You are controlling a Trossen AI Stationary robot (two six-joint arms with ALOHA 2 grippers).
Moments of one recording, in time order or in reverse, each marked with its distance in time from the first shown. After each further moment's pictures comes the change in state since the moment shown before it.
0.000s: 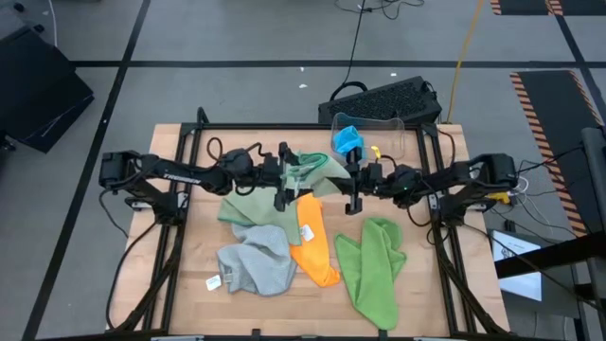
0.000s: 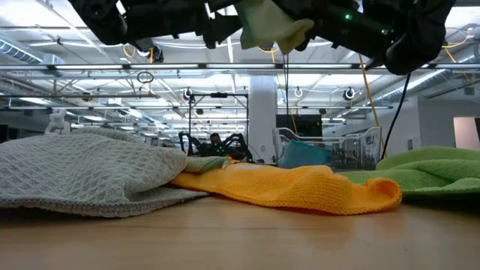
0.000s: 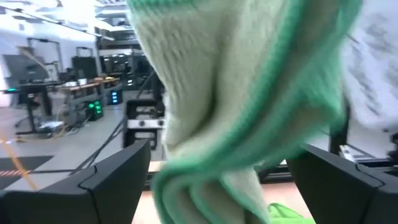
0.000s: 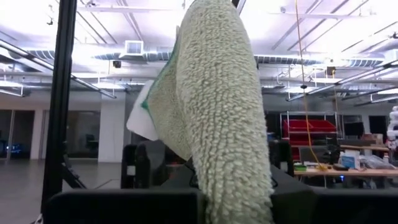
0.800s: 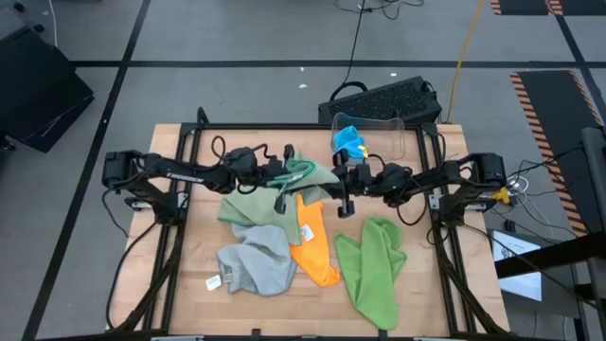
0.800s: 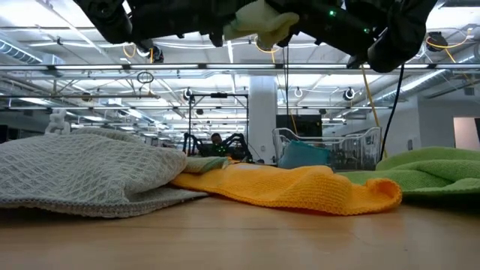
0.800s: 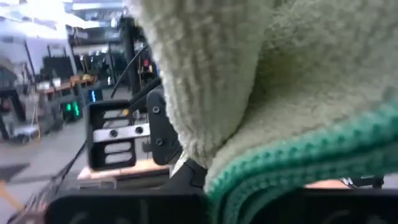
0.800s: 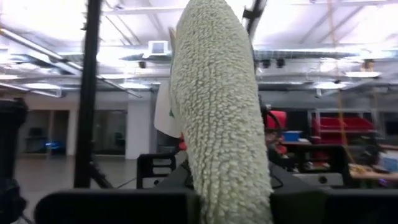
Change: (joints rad) left arm 0.010 0.013 0.039 -0.066 0.113 0.031; right arm 0.003 0.081 0.116 -0.044 -0.076 0.044
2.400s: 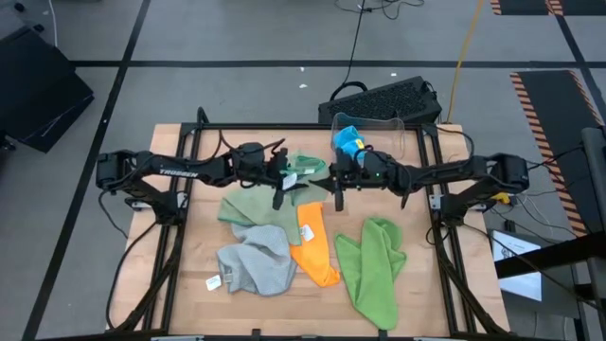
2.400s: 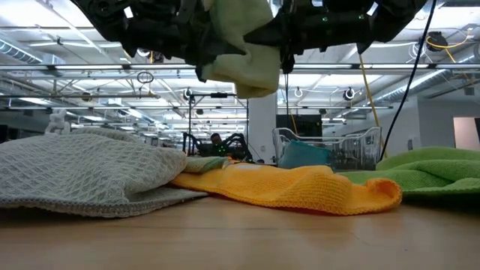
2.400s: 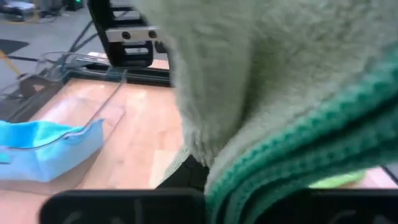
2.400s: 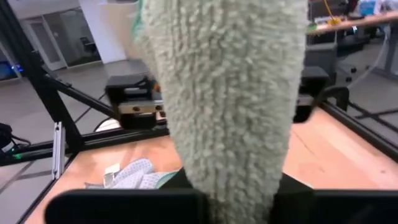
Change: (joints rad) left arm 0.067 -0.051 0.000 -0.432 -0.023 -0.106; right arm -0.069 -0.209 0.114 -0.886 0.002 0.132
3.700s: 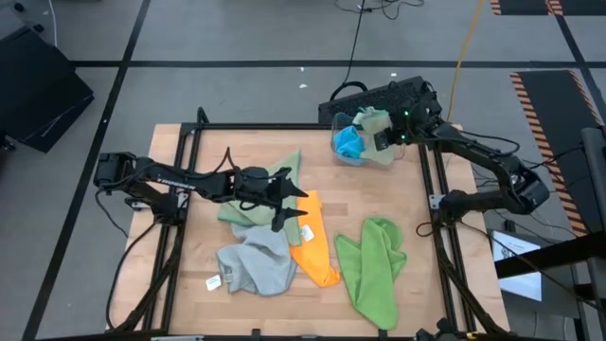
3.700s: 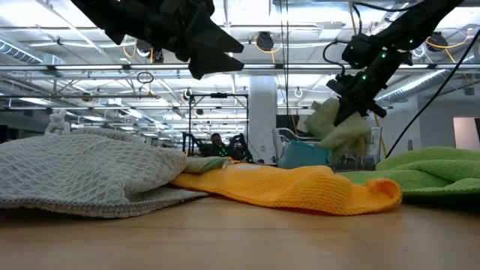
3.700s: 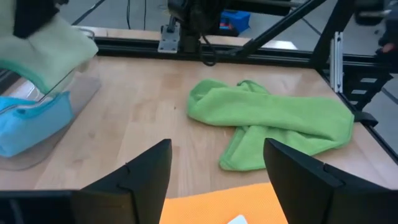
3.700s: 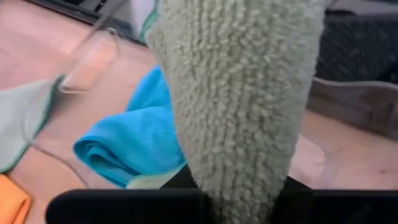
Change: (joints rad) left arm -0.200 -0.001 -0.001 -0.097 -0.178 0.002; right arm -0.801 -0.190 -0.001 -0.929 -0.011 0.041
